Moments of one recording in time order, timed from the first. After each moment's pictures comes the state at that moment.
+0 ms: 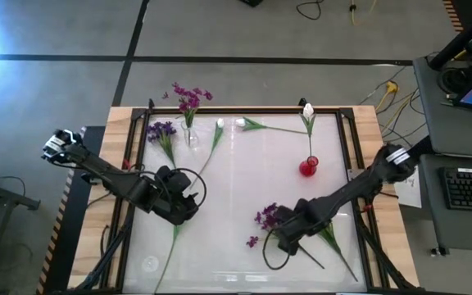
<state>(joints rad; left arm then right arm) -0.49 1.29 0.94 -0.88 -0.66 -1.06 0.51 1.72 1.15 -0.80 0.03 1.02</state>
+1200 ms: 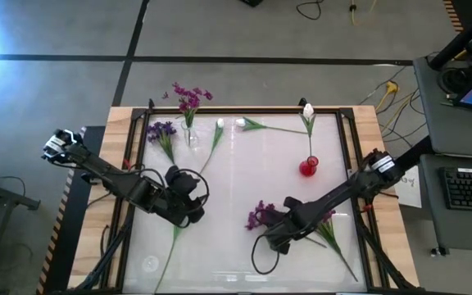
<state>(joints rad) -0.49 1.29 0.92 -0.60 -0.74 -0.86 0.48 1.85 1.23 -0.79 0.16 0.84</state>
